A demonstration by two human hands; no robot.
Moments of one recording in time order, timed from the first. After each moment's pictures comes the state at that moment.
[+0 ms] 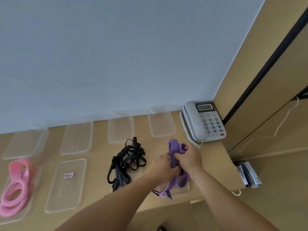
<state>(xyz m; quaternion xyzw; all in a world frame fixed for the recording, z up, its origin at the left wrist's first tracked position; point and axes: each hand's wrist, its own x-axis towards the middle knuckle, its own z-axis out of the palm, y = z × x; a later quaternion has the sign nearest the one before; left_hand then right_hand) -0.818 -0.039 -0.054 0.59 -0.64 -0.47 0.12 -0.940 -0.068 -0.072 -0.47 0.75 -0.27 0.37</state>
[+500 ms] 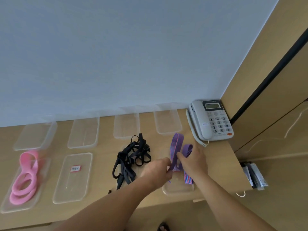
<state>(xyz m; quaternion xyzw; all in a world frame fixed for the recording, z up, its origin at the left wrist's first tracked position) -0.785 -0.029 -0.091 0.63 -0.72 -0.29 0.03 -0.936 -0.054 -0.084 -0.51 0.78 -0.20 0.30</state>
